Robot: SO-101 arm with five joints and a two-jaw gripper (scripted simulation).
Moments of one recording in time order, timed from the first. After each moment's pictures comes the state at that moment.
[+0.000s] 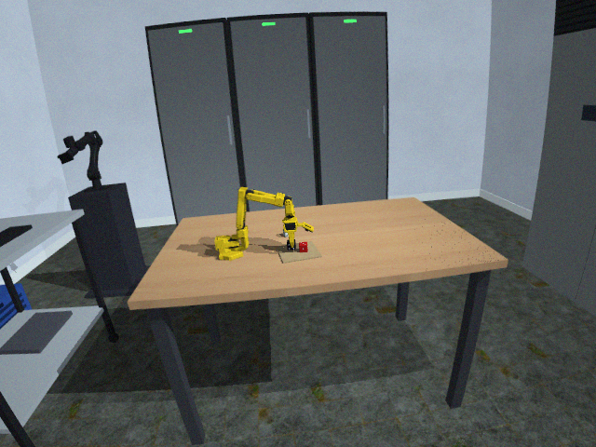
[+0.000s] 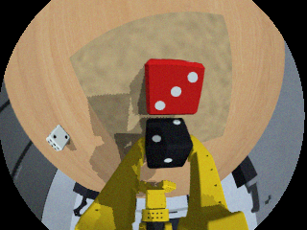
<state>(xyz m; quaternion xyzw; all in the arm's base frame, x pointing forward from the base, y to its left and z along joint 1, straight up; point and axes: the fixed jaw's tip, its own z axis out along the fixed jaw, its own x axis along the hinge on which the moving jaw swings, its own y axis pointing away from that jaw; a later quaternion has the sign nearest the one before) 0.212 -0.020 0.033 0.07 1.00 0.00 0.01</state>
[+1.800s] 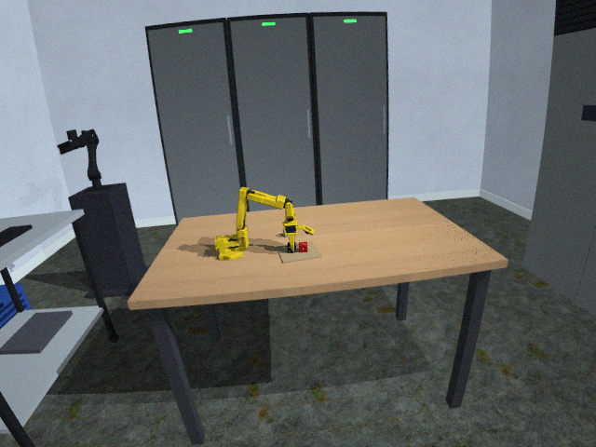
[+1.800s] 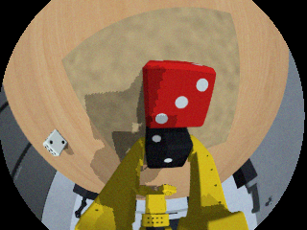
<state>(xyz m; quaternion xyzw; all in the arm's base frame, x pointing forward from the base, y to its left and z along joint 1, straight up) 0.213 -0.020 0.022 0.07 1.00 0.00 0.01</state>
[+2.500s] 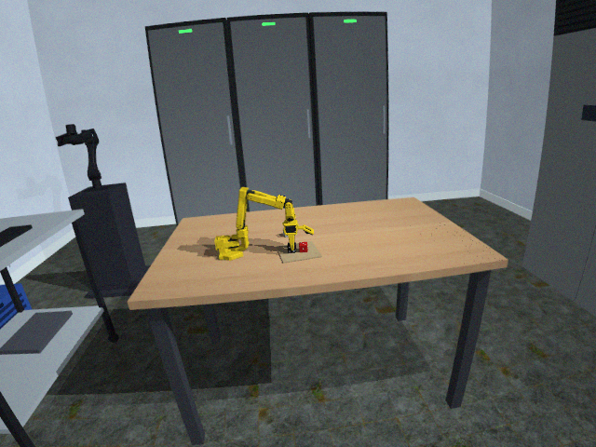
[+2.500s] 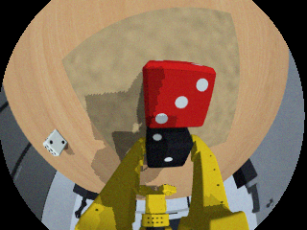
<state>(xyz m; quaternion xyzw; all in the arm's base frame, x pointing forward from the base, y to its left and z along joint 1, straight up) 0.213 -0.020 0.022 0.07 1.00 0.00 0.01</state>
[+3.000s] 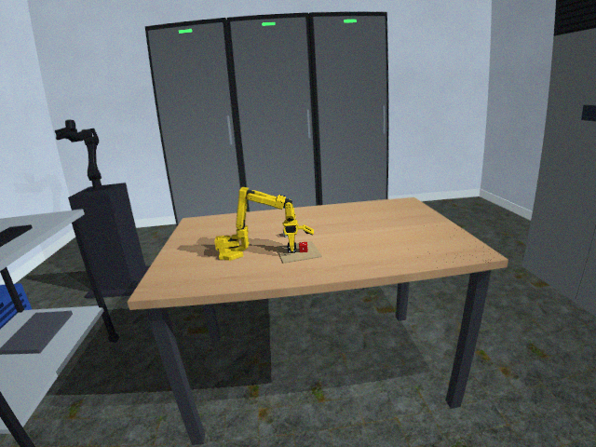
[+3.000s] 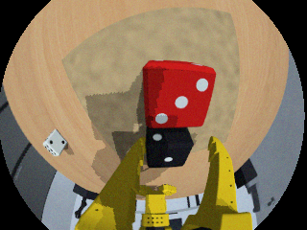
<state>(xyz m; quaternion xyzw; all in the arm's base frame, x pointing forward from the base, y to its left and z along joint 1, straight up) 0.213 -0.020 0.022 0.07 1.00 0.00 0.01</state>
